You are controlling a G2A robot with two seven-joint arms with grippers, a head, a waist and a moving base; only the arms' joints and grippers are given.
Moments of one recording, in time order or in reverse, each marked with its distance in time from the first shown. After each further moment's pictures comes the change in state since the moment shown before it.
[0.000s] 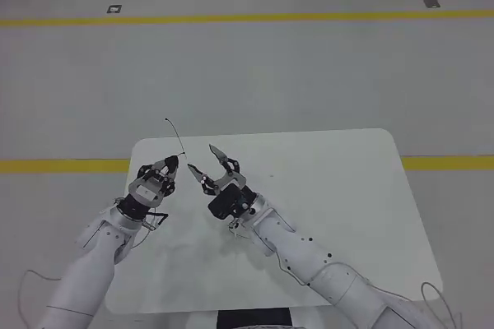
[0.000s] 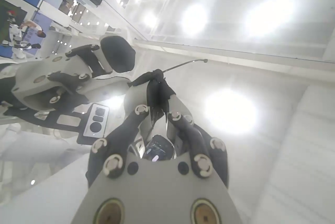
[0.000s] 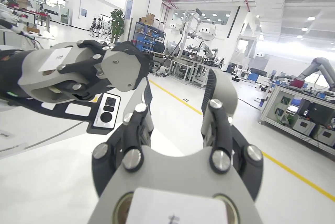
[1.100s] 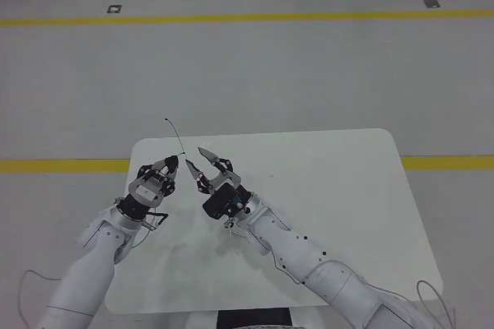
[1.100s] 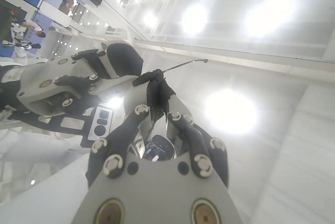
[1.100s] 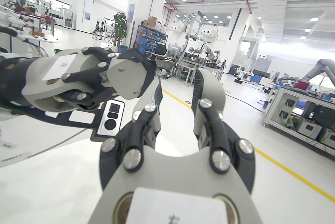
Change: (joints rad) left arm 0.000 0.000 0.000 0.000 0.000 0.000 0.000; right arm 0.015 -0.032 -0.009 0.028 0.000 -0.010 -0.015
